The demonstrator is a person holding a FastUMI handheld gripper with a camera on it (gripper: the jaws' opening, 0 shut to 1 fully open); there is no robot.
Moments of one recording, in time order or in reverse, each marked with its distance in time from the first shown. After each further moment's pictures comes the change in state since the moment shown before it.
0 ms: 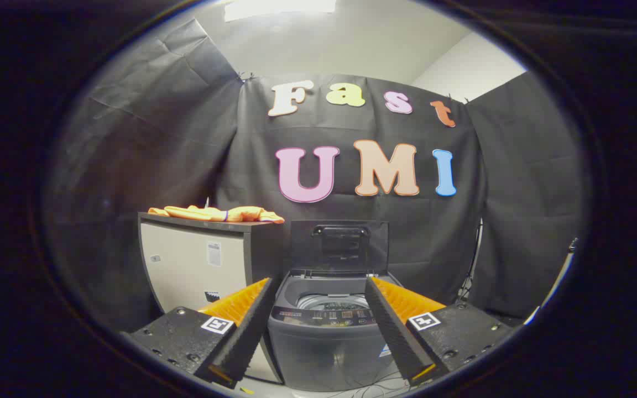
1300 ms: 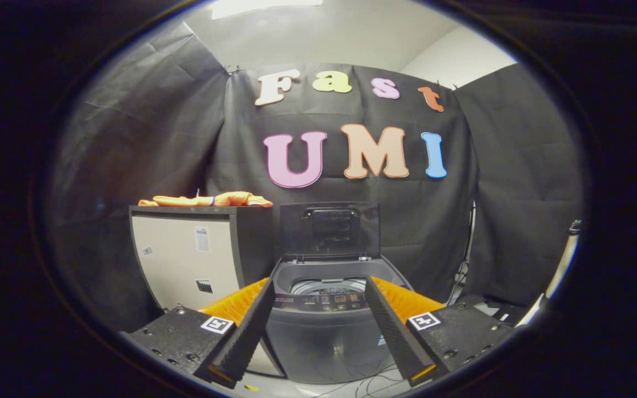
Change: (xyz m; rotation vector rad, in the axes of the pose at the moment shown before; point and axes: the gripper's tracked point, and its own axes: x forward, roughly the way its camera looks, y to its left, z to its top) arm 0.002 -0.010 -0.031 0.058 0.072 -0.032
